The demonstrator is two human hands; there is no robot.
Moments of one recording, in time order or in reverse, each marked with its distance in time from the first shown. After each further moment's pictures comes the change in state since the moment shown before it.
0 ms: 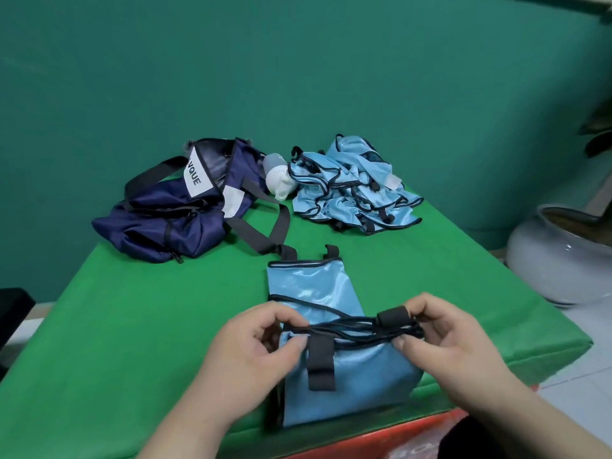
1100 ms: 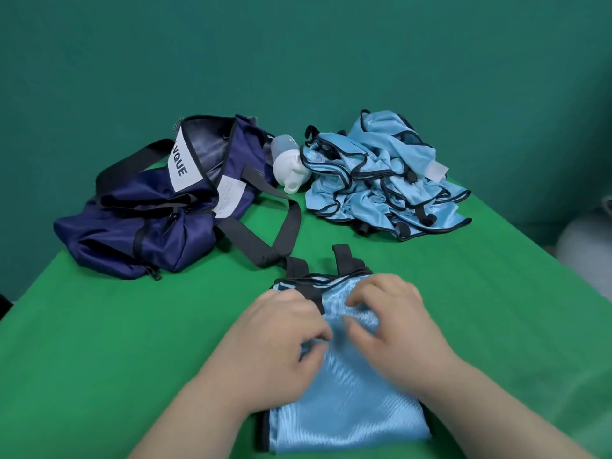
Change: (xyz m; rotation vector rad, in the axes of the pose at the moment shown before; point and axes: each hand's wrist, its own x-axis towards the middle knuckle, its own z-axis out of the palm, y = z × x) left_hand 0.114 -0.063 0.016 0.757 -0.335 0.339; right_hand 0.139 0.090 0.040 -0.938 -0.088 -0.215
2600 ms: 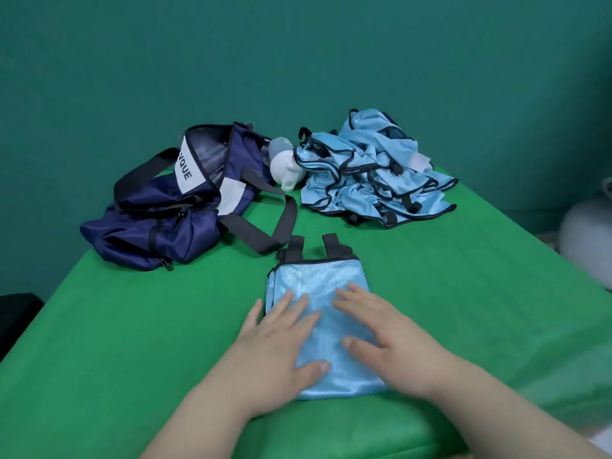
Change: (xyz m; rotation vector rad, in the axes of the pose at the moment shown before) left_hand -0.034 0.023 0.022 0.156 -0.377 -0.263; right_hand -0.045 0.014 -0.005 0.224 -0.340 -0.078
